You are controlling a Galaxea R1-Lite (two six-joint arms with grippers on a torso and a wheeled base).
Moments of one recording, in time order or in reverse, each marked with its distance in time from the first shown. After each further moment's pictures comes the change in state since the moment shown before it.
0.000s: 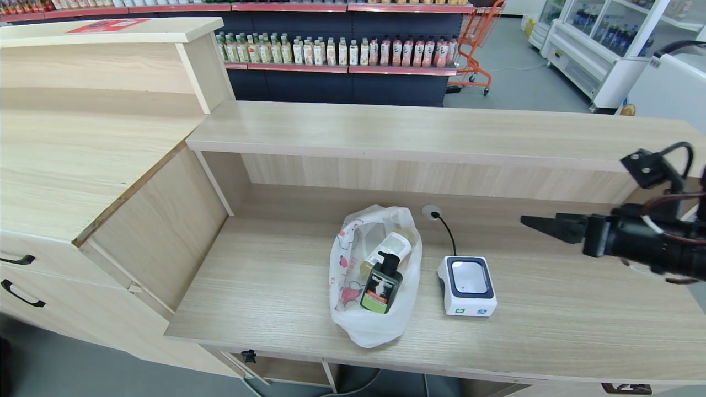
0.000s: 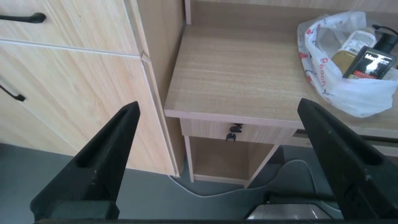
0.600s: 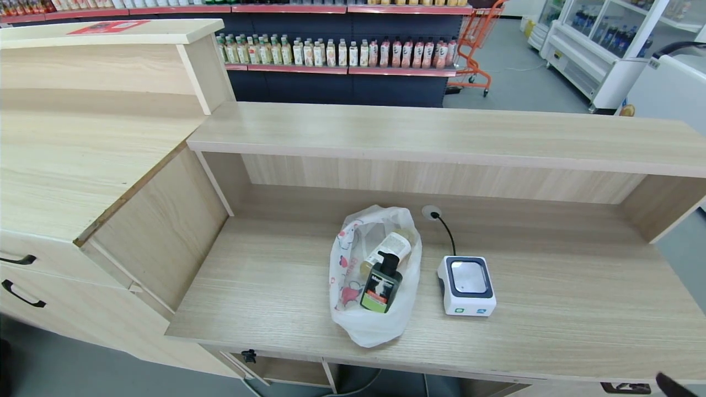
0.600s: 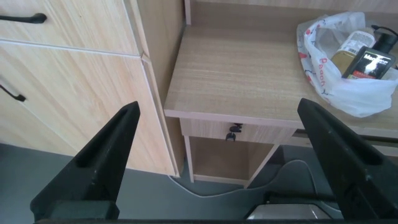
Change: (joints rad) left arm 0.000 0.000 0.000 0.000 0.000 0.000; right arm -0.074 -1.013 0.547 0.375 -0.277 -0.061
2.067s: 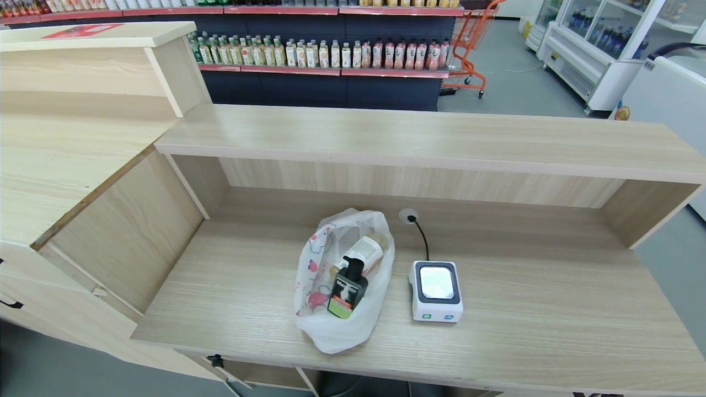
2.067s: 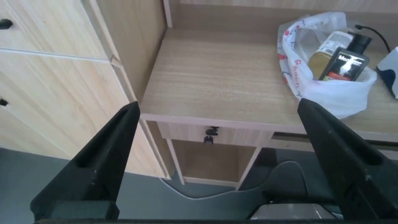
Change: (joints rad) left arm 0.001 0.000 0.000 0.000 0.000 0.016; right arm 0.035 -0.387 0.105 0.184 -0.154 -0.034
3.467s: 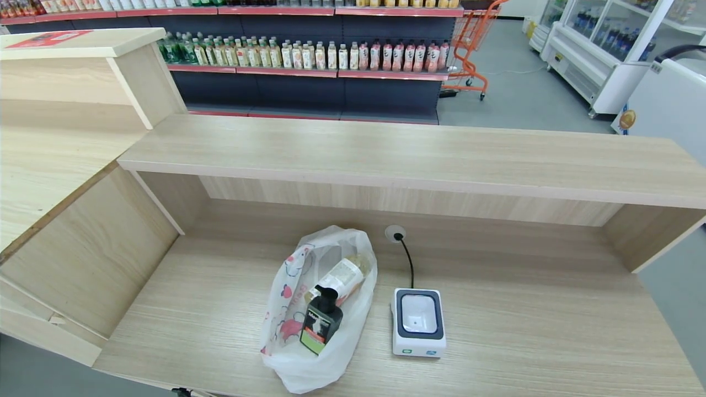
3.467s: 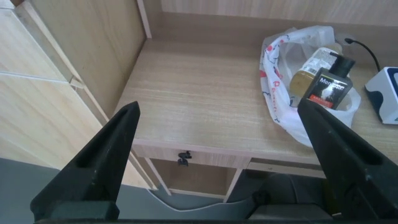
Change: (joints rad) left arm -0.001 0.000 0.000 0.000 0.000 -0.009; right arm 0.000 0.003 0.000 0.002 0.000 0.000
